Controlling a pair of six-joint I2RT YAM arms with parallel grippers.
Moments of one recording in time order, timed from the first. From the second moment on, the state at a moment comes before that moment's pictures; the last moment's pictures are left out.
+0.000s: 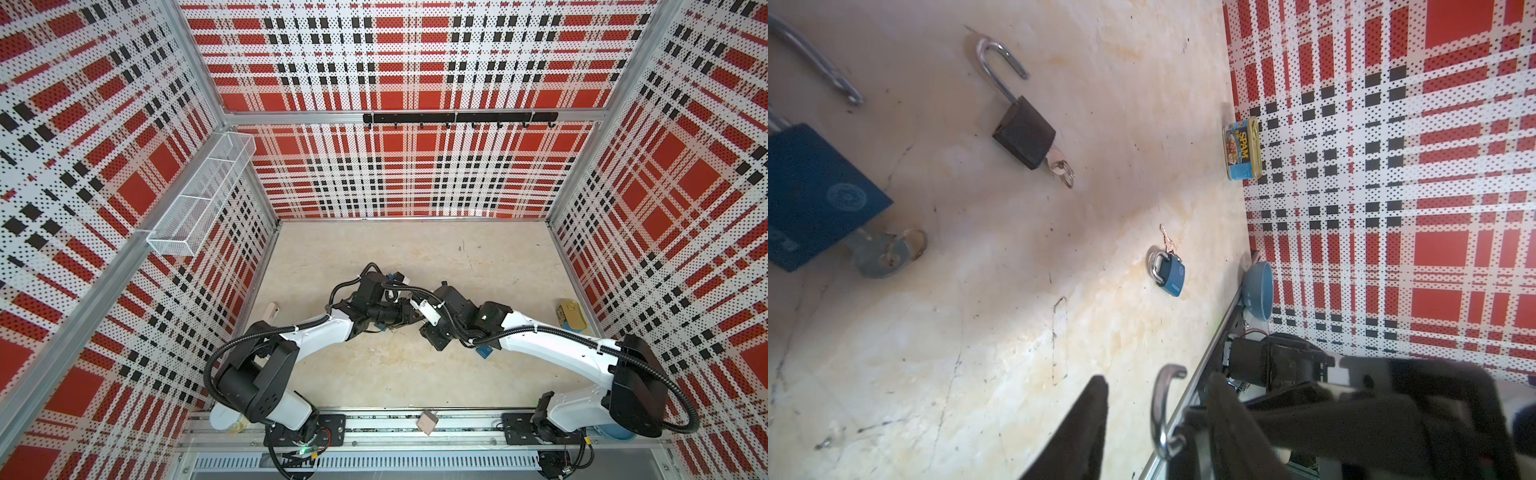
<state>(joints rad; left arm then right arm) -0.59 1.52 0.76 0.13 0.70 -0.79 0.93 1.42 1.02 -0.56 0.01 0.12</state>
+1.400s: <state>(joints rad) -0.59 1.49 0.72 0.24 0.63 -0.87 0.86 1.29 0.97 -0.48 -0.07 0.19</state>
